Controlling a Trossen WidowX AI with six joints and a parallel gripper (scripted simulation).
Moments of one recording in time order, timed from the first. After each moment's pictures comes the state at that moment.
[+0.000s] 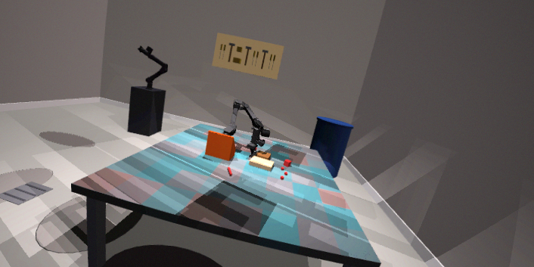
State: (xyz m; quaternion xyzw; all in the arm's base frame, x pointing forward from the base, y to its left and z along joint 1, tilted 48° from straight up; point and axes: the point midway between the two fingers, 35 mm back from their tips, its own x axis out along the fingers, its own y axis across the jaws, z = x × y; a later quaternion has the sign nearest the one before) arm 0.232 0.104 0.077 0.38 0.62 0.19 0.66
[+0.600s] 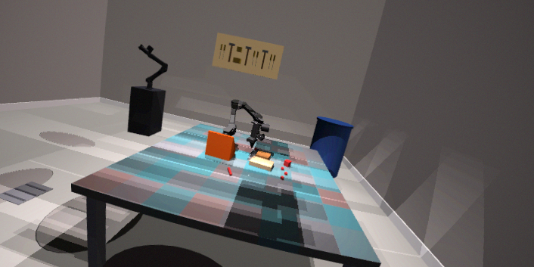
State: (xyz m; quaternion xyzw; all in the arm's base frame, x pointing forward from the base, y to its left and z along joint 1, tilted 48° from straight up) arm 0.213 0.071 0.105 0.39 0.62 0.18 0.66
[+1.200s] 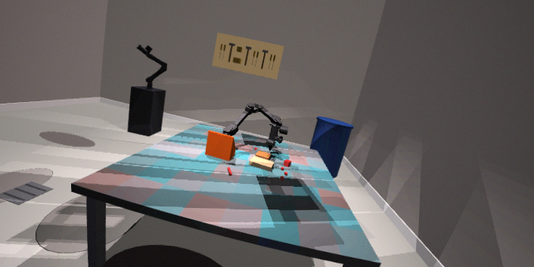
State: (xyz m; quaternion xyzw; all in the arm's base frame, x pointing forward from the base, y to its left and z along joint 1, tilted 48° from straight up) arm 0.352 0.027 0.120 0.38 0.61 0.19 0.67
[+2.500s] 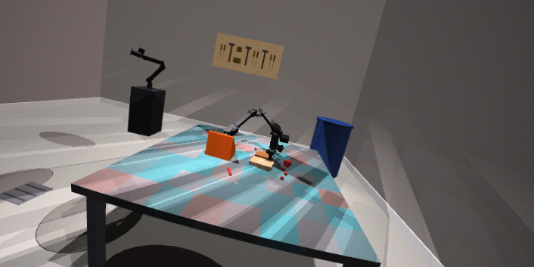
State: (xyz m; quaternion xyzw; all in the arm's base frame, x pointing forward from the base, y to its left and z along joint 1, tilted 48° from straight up) arm 0.379 0.058 0.068 0.38 0.61 0.19 0.67
